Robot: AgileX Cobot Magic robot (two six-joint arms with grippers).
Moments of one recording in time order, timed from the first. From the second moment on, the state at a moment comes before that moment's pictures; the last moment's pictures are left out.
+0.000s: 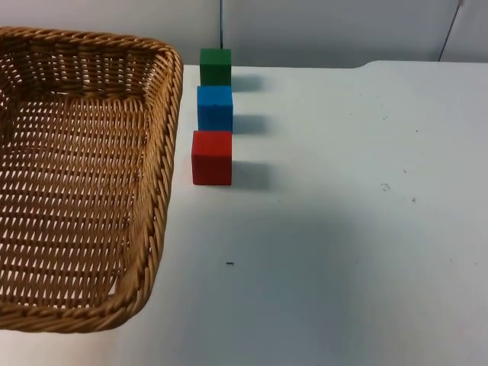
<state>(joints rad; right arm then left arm) 0.44 1.67 -1.49 0.32 0.65 -0.14 0.32 1.50 -0.77 -0.80 0.98 0.80</state>
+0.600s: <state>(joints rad) 0.56 2.25 -2.08 -0.01 0.76 0.37 0.32 1.50 -0.77 -0.80 0.98 0.79</state>
